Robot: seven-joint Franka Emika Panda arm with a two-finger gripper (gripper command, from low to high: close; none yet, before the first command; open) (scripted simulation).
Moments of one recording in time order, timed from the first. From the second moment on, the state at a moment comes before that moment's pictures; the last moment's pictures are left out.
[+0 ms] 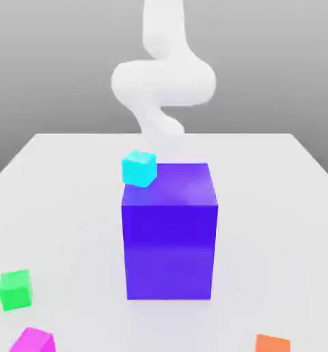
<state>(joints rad) 0.00 -0.71 -0.03 -2.29 0.01 2.32 0.79</state>
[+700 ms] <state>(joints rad) -0.06 0.06 -0.21 -2.24 0.16 2.52 0.62</state>
